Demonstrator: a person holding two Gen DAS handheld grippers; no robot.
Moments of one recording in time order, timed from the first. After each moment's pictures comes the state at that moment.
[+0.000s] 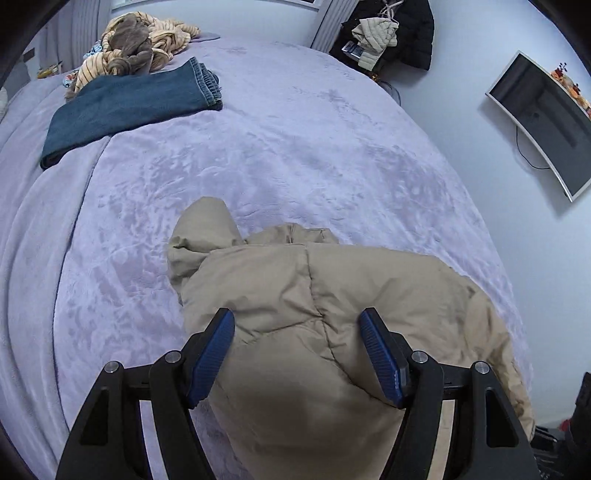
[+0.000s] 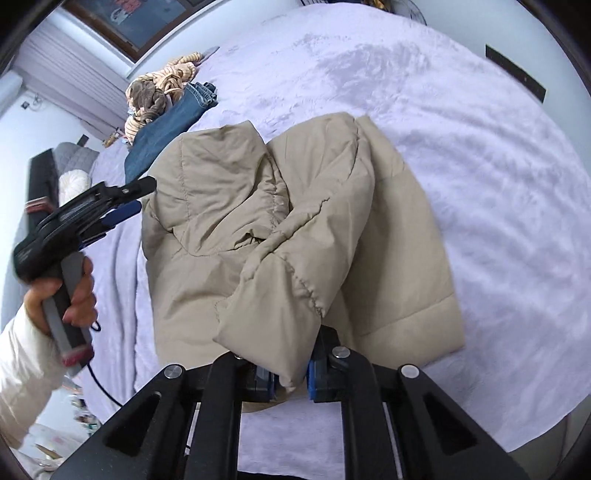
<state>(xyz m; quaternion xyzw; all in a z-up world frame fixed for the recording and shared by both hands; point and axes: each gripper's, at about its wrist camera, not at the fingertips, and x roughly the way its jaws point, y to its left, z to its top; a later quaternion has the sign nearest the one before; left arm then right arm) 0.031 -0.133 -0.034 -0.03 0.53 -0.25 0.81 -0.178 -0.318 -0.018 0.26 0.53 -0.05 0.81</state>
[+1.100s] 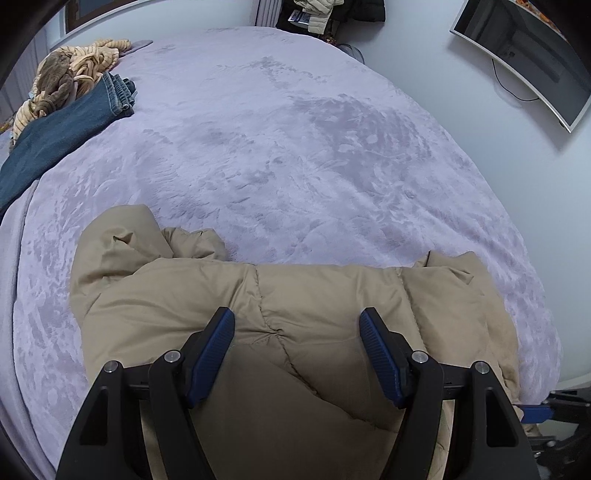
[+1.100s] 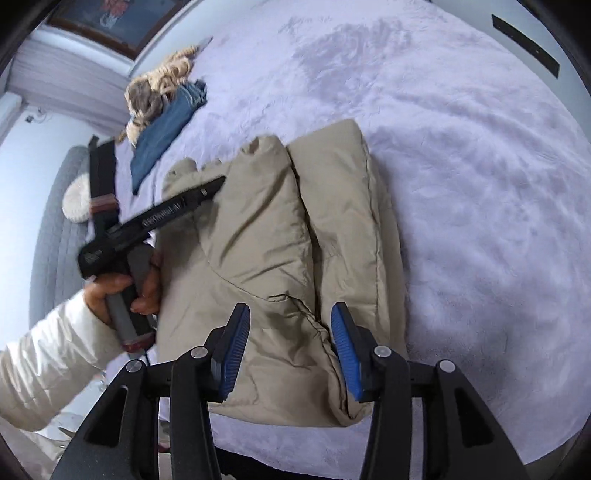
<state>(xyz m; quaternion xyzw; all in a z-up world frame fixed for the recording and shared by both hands) 0.020 -0.267 -0.072 0.07 0.53 -0.29 0.79 -0.162 -0.421 -0.040 0.30 0.57 0.00 0.76</state>
